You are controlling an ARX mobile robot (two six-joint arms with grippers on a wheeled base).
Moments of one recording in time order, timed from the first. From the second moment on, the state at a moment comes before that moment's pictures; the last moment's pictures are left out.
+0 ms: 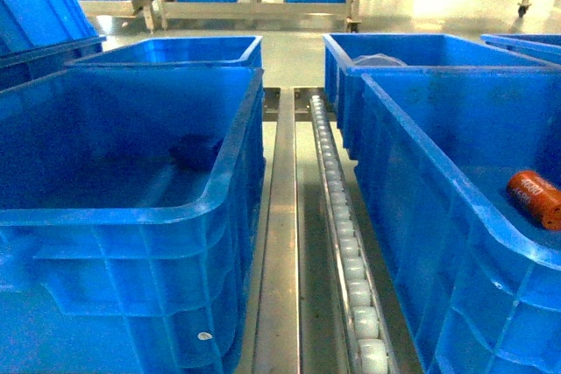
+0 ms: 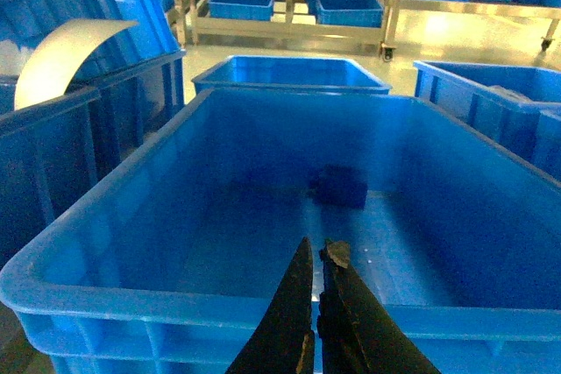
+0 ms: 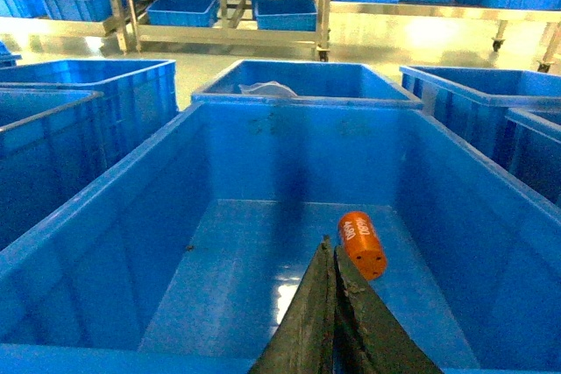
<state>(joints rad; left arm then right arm) 0.00 0.70 0.01 0.68 0.00 -0.02 0.00 0.66 0.01 0.64 0.00 -0.01</state>
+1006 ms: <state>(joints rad) 0.00 0.30 0.01 0.30 0.00 -0.01 0.00 0.27 0.01 0.28 0.00 -0.01</state>
